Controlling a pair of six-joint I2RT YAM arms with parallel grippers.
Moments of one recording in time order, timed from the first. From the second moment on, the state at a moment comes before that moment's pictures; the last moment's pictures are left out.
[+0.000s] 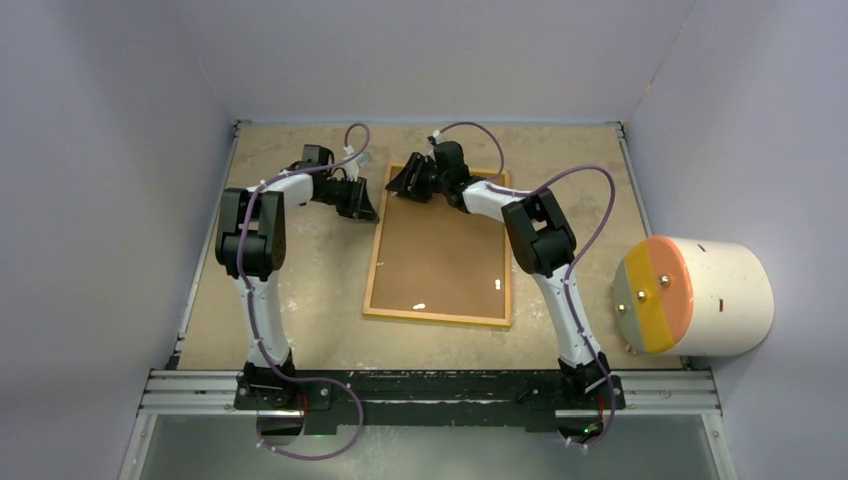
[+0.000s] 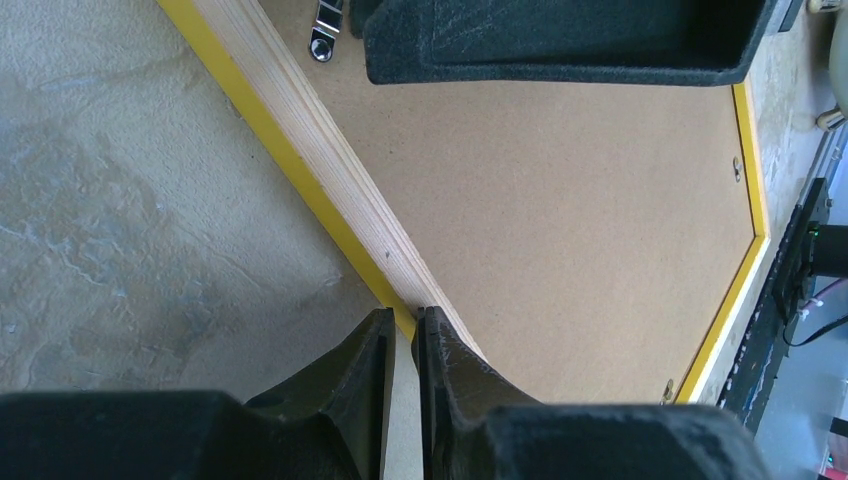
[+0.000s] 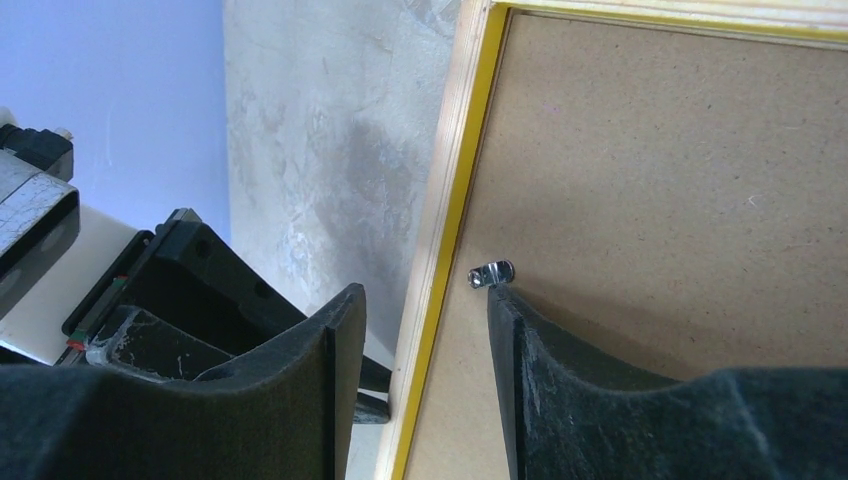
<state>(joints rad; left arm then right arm) -0.09 2.13 1.44 -0.40 0.86 0.15 0.51 2.42 1.75 0.17 -0.43 0.89</state>
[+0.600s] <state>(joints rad) -0.09 2.13 1.43 -0.39 0.88 0.18 0.51 2.46 1.79 0.18 -0.43 0.92</state>
